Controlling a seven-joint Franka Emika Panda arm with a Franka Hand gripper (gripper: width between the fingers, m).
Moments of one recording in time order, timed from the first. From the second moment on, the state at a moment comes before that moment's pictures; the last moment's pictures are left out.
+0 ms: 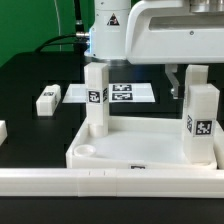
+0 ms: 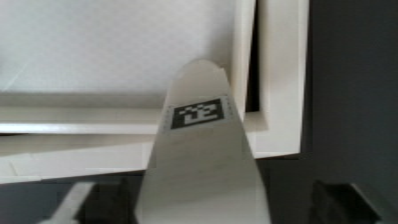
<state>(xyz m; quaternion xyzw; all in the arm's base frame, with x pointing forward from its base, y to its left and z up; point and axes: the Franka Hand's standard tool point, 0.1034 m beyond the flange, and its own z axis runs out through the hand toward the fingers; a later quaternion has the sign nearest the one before) 0.656 0.088 0.119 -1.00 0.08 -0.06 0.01</state>
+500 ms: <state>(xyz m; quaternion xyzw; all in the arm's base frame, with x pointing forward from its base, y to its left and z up) 0.656 0.088 0.119 -0.99 0.15 -0.06 0.01</state>
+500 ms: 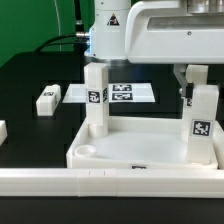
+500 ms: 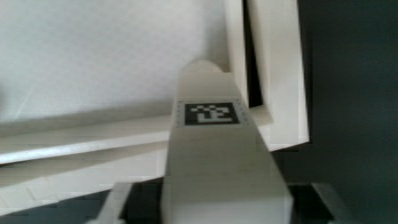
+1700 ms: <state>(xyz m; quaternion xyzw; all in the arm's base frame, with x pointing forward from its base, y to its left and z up) 0.654 0.094 0.117 -0.73 0.68 -0.03 0.06</state>
